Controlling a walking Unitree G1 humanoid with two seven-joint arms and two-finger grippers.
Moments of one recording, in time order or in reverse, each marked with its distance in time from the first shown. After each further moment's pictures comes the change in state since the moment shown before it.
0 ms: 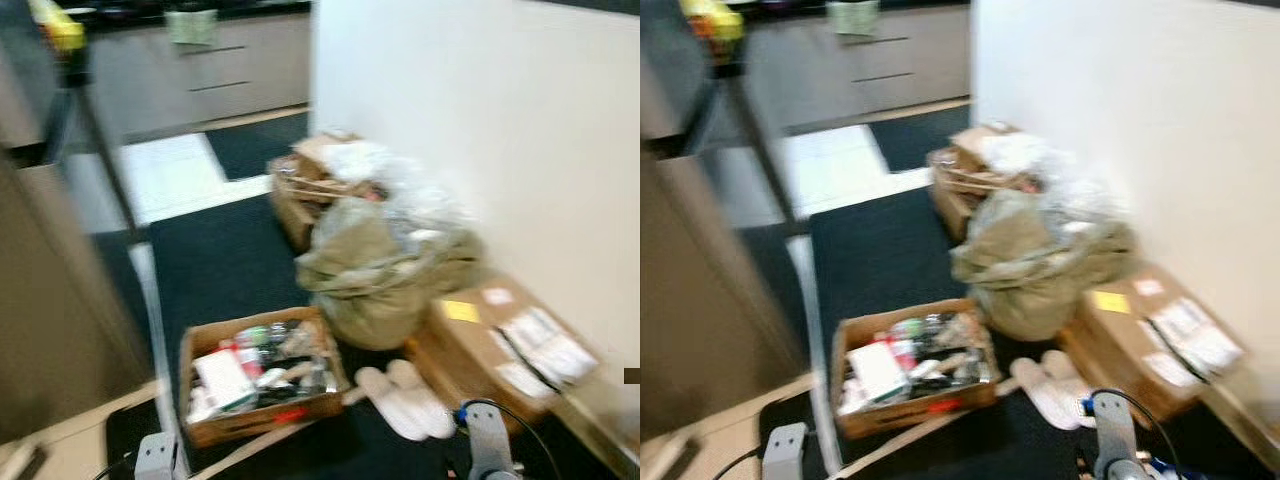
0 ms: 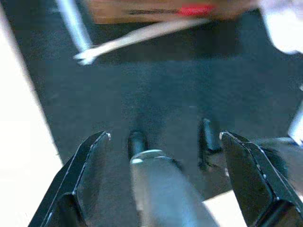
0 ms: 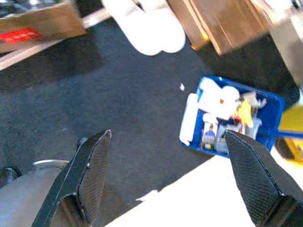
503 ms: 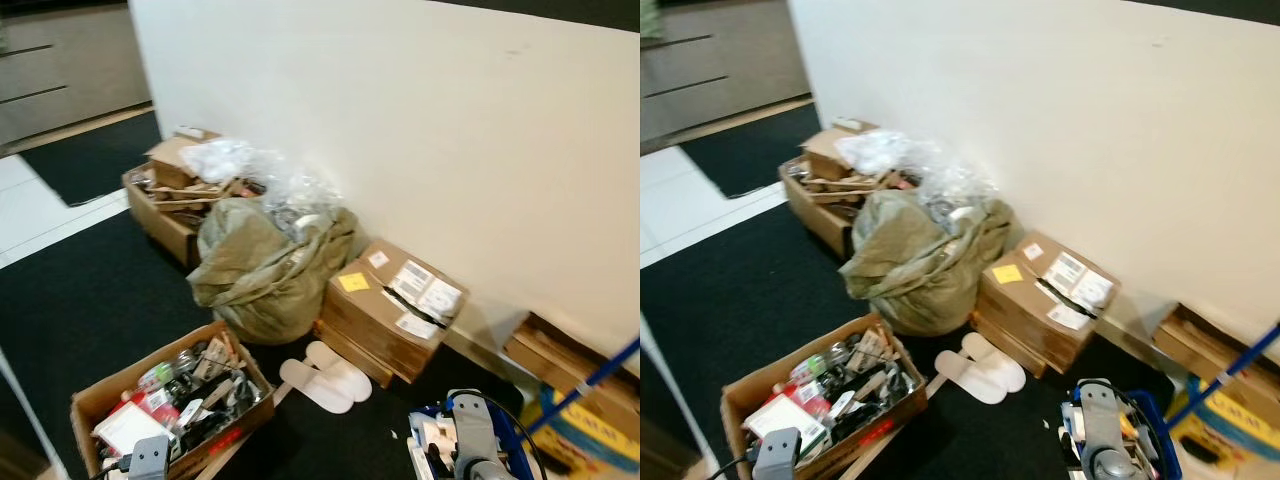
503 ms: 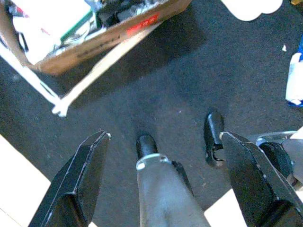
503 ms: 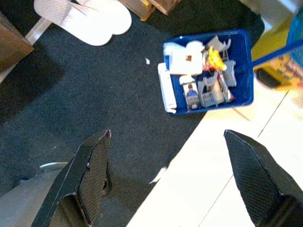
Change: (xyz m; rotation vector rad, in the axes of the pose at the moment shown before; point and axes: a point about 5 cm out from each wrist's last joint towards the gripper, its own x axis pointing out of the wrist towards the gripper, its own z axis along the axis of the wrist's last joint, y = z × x) left arm -0.002 0.005 -0.003 0.000 -0.008 0.027; right arm 0.002 0.014 0.006 0.005 -0.023 0.025
